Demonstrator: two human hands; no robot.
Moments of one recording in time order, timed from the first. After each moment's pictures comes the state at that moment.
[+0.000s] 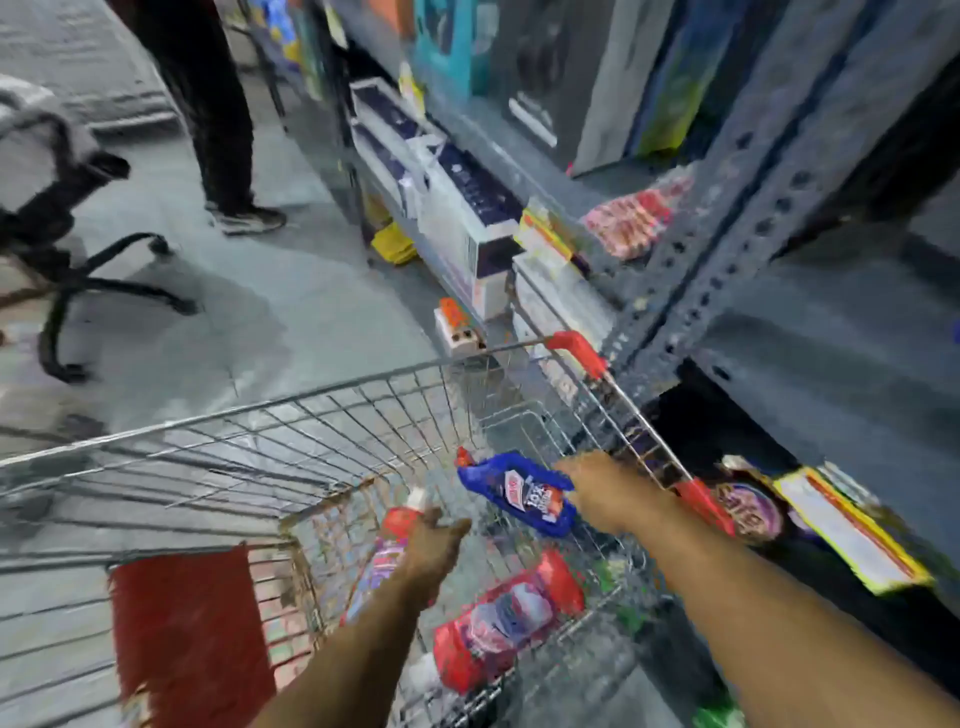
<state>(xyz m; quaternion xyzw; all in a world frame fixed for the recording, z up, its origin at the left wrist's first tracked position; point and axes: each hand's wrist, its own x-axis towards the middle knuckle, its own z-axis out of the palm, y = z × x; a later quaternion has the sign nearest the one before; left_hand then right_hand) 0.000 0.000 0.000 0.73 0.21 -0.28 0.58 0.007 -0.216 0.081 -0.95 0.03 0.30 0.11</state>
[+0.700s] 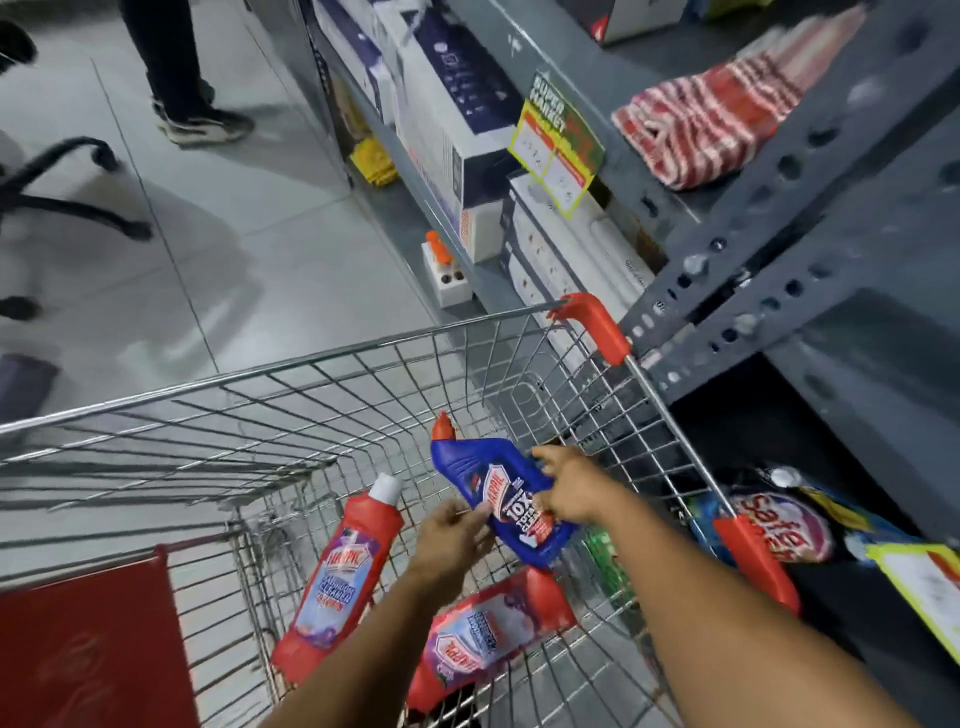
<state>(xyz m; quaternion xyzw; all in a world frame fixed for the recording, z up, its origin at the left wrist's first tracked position) 0.018 -0.063 -0.067 0.53 0.29 -0.36 0.71 0.052 -0.238 -0.053 -0.81 0.22 0.37 0.39</state>
